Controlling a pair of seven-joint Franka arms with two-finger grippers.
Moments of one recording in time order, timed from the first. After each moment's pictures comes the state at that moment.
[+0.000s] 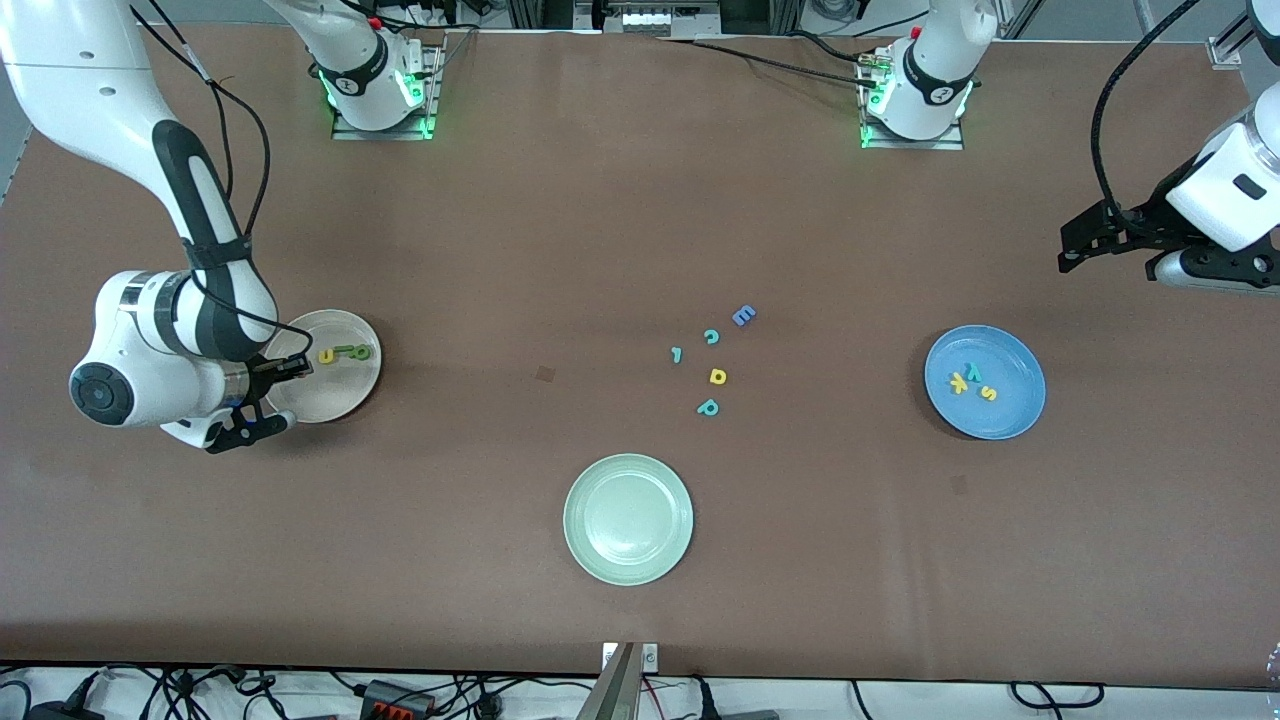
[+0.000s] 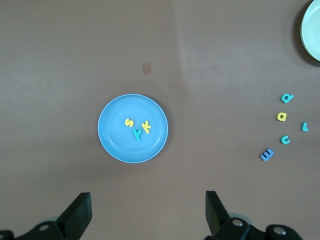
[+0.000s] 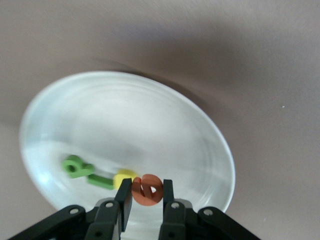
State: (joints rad) left arm -0.04 -0.01 0.01 -1.66 -0.02 1.65 0.05; right arm -0.08 0.63 0.01 -1.72 0.00 1.99 -0.41
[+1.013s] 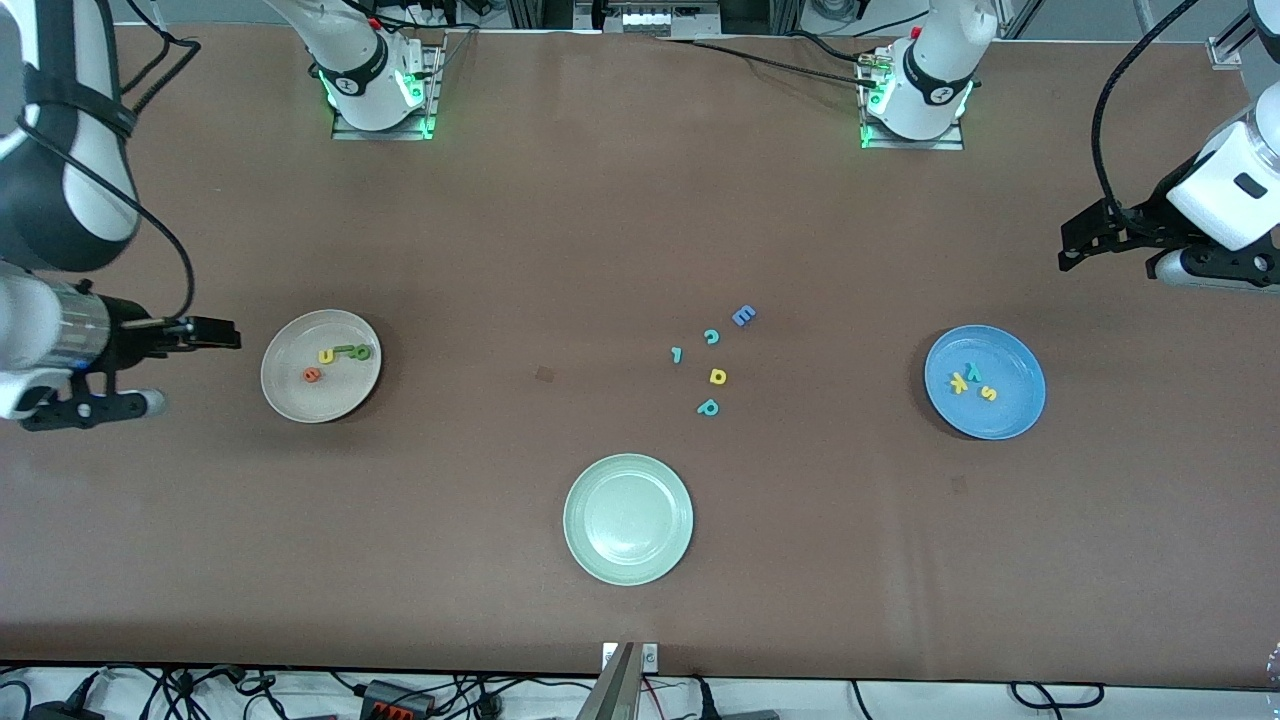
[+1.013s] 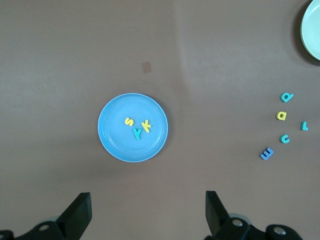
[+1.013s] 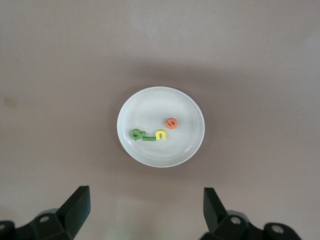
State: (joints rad) left arm -0.04 -0.01 0.01 -1.66 -0.02 1.65 0.05; right arm -0.04 0.41 0.03 -1.32 0.00 1.52 -0.13
